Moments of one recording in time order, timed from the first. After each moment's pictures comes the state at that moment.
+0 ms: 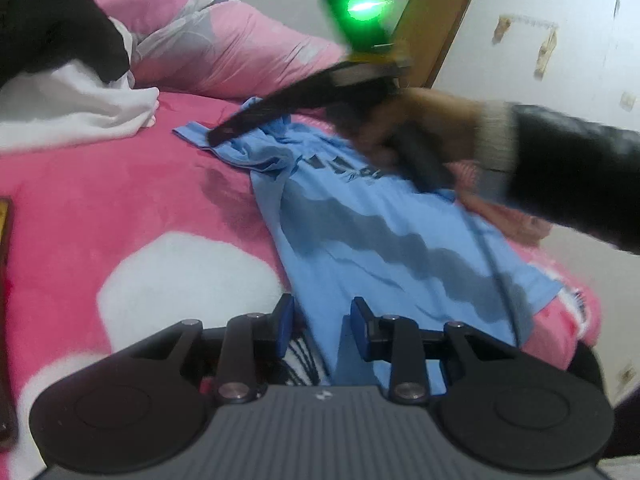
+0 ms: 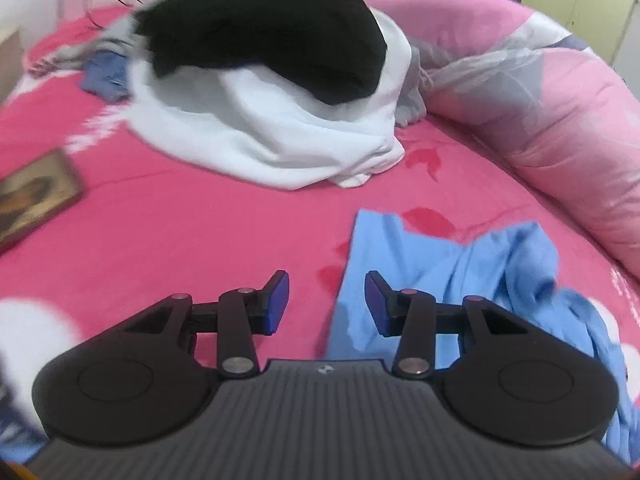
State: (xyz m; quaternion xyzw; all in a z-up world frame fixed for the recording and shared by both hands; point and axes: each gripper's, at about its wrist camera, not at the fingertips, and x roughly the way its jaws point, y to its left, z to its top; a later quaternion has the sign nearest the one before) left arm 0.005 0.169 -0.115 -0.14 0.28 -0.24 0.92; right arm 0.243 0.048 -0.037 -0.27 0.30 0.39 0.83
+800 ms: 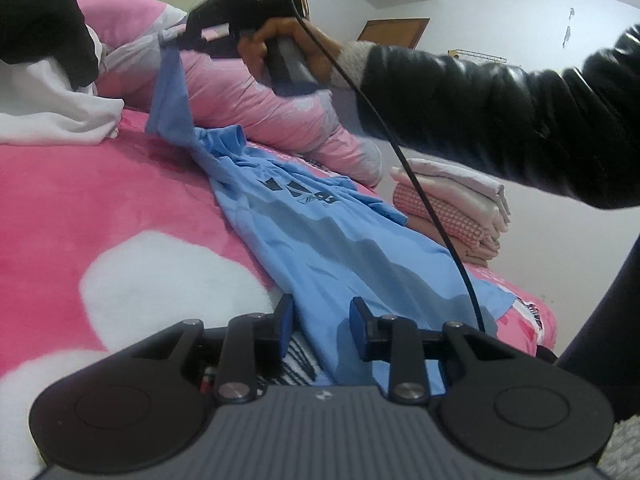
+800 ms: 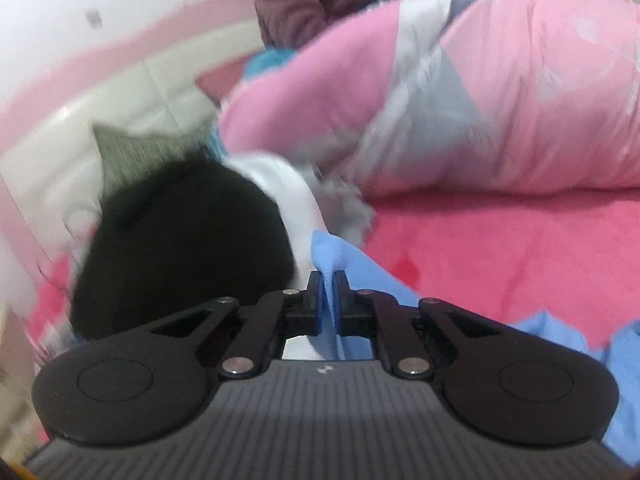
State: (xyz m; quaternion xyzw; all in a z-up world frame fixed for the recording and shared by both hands) left arm -0.003 0.178 -0.136 -0.16 0.22 -0.31 0.91; right arm 0.384 0.050 0.041 0.07 0.32 0.37 0.87
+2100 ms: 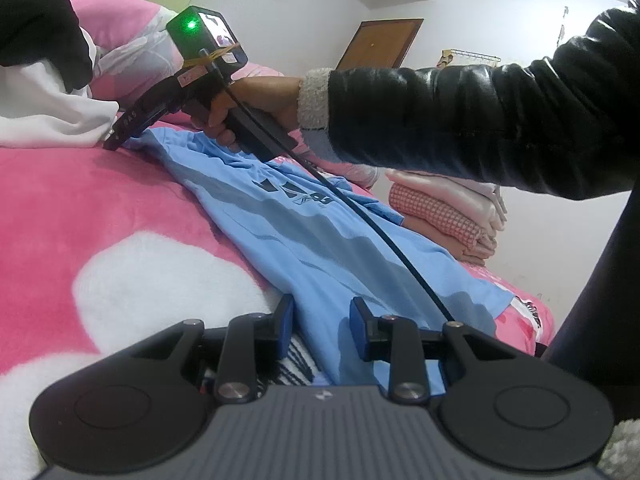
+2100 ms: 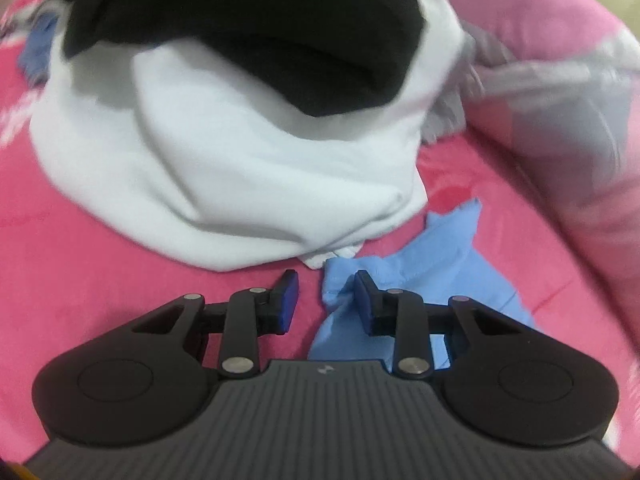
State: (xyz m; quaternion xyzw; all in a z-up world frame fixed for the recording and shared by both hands) left arm -0.002 0.174 -0.132 -0.16 0.21 -0.31 0.91; right arm 0.326 0.129 -0.055 -0.32 0.32 0.41 0.79
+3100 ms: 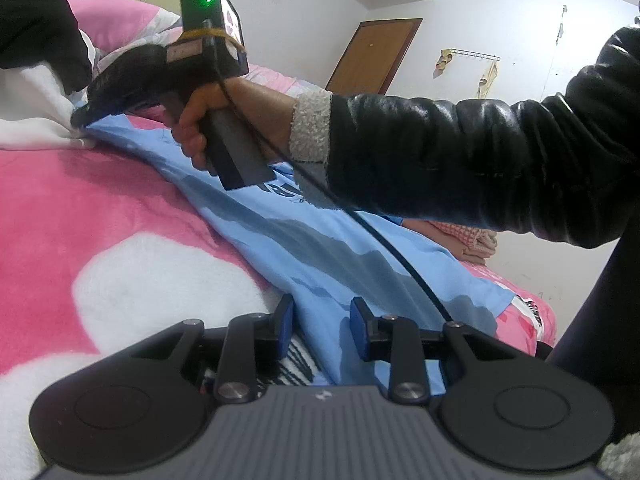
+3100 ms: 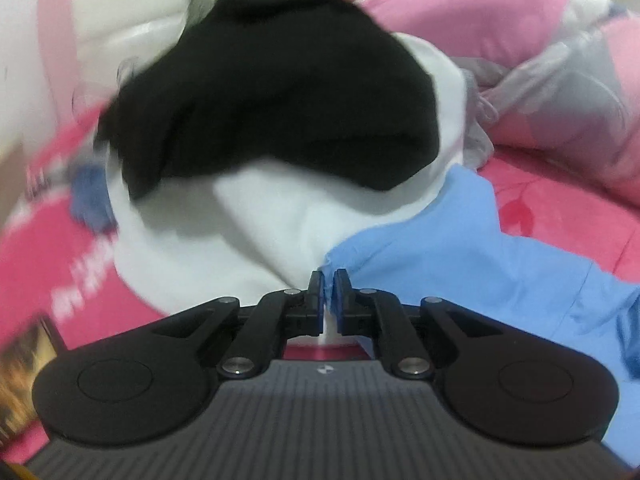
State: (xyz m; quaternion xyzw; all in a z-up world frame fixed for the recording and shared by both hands) left arm -0.001 0.172 -0.132 -0.15 0.21 -0.31 0.91; right arm 0.284 0.134 -0.045 -0.14 0.29 0.46 0.83
